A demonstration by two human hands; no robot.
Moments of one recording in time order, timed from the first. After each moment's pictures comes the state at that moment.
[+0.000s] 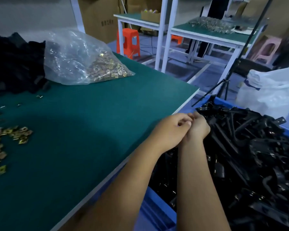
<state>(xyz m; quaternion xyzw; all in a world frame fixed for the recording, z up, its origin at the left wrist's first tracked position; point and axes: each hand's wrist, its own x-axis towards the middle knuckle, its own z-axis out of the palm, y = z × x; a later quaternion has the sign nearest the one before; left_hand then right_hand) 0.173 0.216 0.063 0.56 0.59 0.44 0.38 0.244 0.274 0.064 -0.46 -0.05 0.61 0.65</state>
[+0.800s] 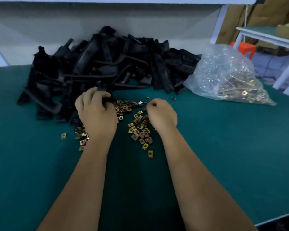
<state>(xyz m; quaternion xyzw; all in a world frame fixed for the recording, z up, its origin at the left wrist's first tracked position) -0.152 -0.043 0.077 0.09 0.88 0.41 -0.20 -0.108 0.110 0.069 -0.27 -0.87 0.37 0.17</state>
